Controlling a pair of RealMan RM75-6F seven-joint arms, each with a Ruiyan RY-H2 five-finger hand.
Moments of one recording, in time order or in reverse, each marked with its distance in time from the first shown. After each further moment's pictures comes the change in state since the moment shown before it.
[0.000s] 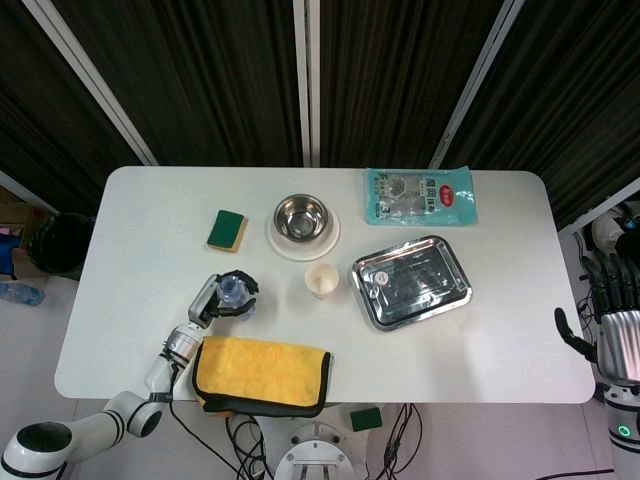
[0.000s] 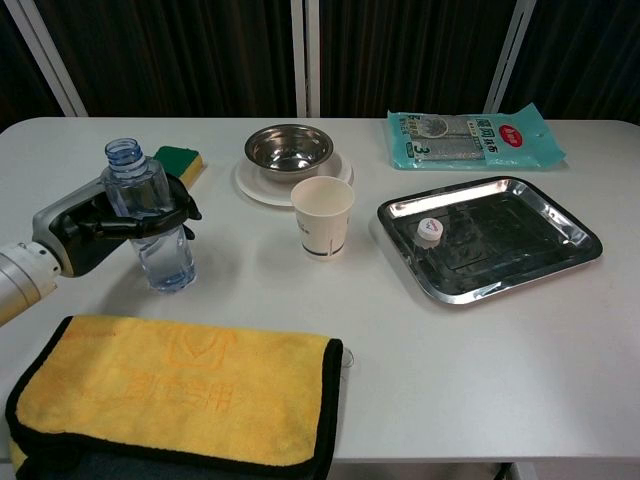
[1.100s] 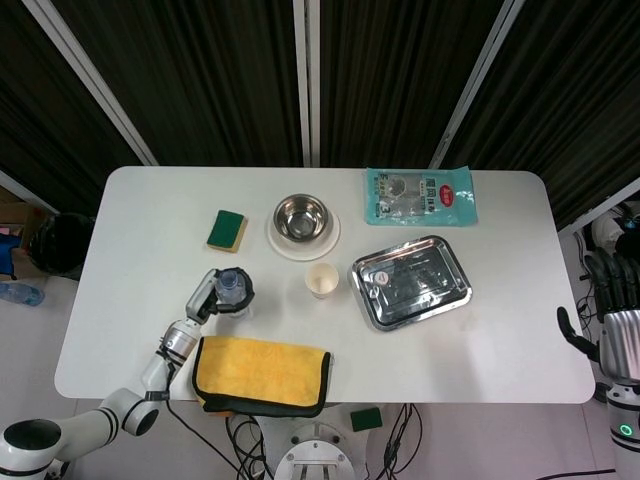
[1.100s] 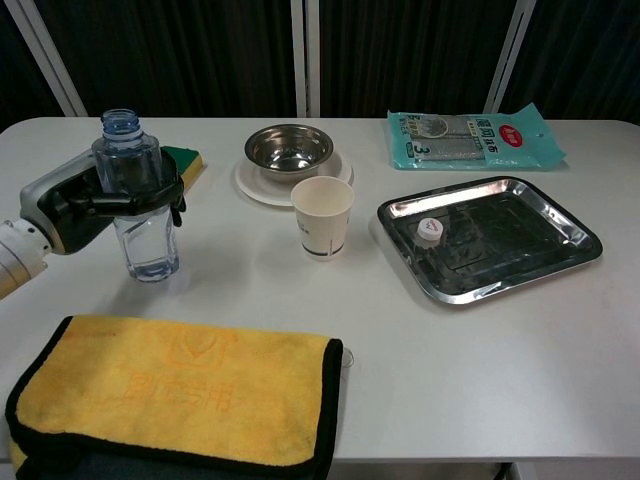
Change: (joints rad) left arm -0.010 0.061 -0.018 -0.096 0.014 0.065 0.106; right arm -0.001 0.003 0.005 0.003 0.011 -0.001 0.007
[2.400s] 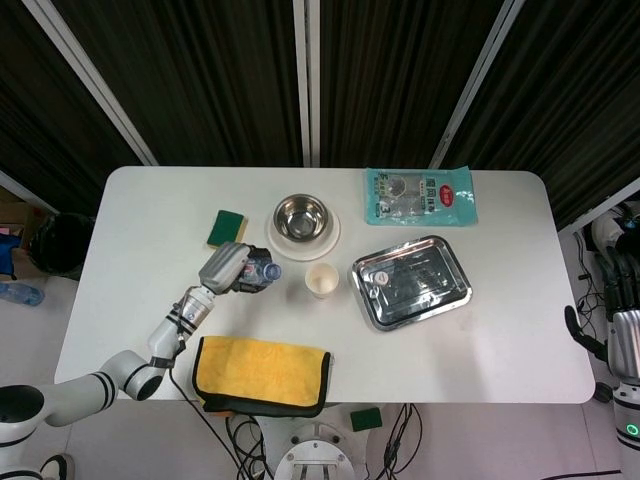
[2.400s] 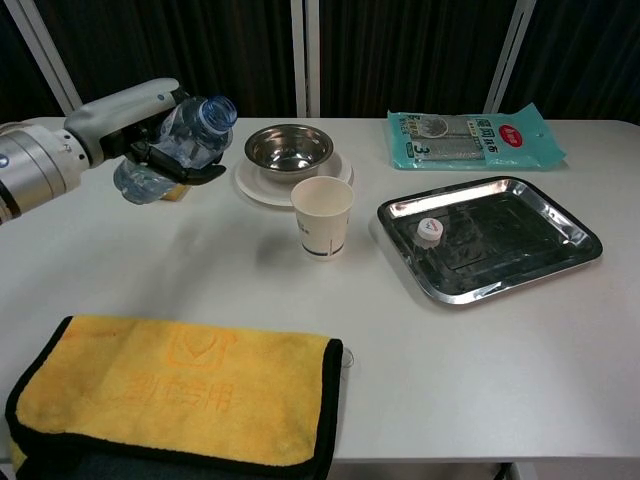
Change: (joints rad) left arm -0.188 0.147 -0.085 -0.176 -0.047 -0.167 0.831; right arm -0.003 -0.001 0.008 0.023 0.022 -0.008 0.028
